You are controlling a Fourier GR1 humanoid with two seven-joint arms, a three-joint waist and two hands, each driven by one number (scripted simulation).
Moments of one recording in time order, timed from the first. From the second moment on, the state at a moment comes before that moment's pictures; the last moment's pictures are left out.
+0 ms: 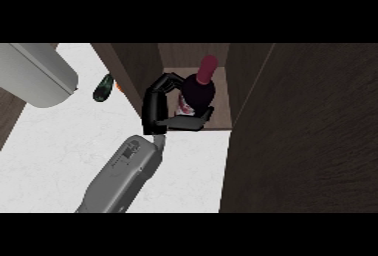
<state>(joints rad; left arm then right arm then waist) -0.61 0.00 -0.35 -1.02 0.37 0.57 -0.46 -0.07 -0.06 0.05 -2.49 -0.10 0.13 0.65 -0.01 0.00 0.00</state>
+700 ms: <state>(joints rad) -0.80 0.00 -0.25 -0.74 0.43 0.48 -0.47 -0.05 -0.04 0.07 -2.48 -0.10 0.14 0.62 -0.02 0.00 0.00</state>
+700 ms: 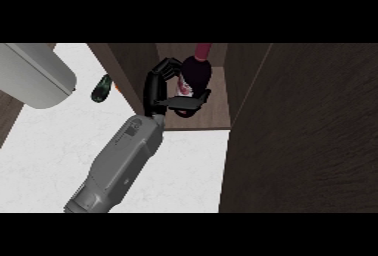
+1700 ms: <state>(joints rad) -1.07 0.00 -0.10 -0.34 0.42 0.49 -0.68 -0.05 -0.02 0.08 -2.47 -0.11 0.15 0.61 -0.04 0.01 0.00</state>
